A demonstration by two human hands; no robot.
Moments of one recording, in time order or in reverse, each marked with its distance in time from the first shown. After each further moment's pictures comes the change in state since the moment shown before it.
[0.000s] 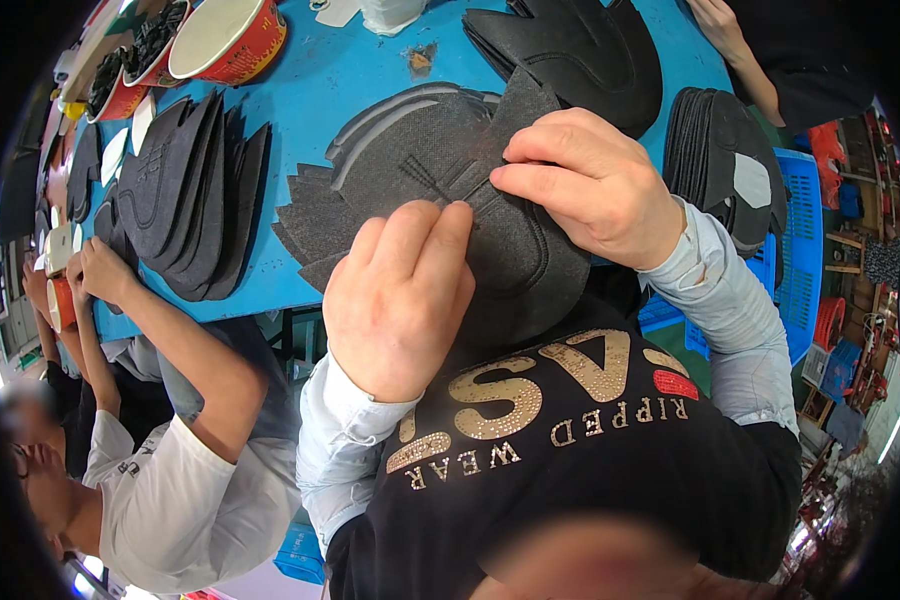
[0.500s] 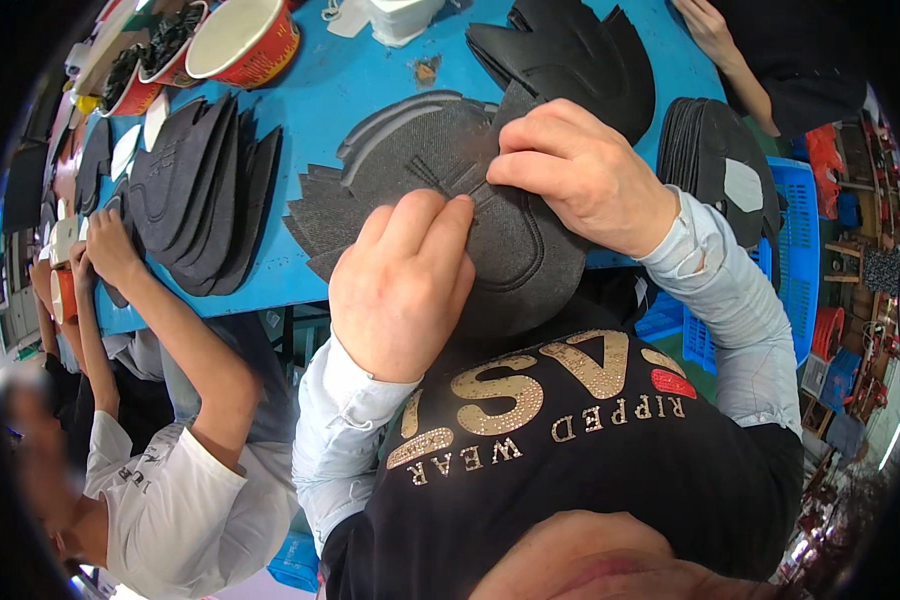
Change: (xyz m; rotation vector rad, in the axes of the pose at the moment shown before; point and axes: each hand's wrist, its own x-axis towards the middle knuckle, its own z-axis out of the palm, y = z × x) left_hand 0.006 -0.001 -0.005 0.011 -0.048 -0.002; right_hand 0.008 0.004 -0.005 -0.097 -0.127 0.006
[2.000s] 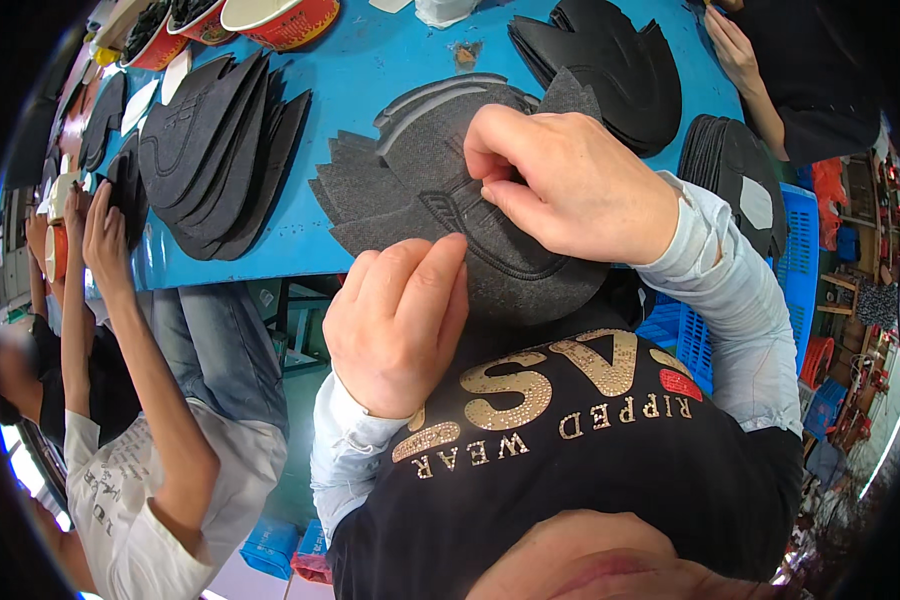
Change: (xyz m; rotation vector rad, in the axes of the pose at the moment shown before) left_hand -0.048 0.003 -0.011 -0.113 0.218 -0.121; right_hand 0.048 -0.034 0.006 0.362 -0.282 0.246
